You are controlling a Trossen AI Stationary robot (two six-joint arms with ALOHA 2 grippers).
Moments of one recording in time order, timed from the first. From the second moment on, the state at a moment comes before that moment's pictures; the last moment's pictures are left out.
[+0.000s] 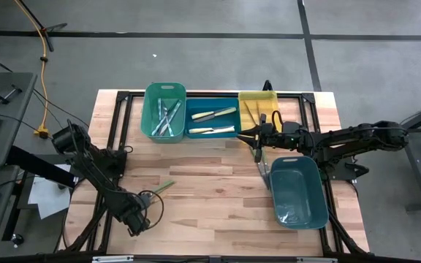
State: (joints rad) left arm -0.93 1.64 0.79 -0.74 0.27 -1.48; right arm -0.12 1.15 0.40 0.71 0.03 0.03
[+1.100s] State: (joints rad) left arm -0.68 1.24 0.85 -0.61 -0.49 -0.41; right arm -0.12 1.15 0.40 0.71 0.03 0.03
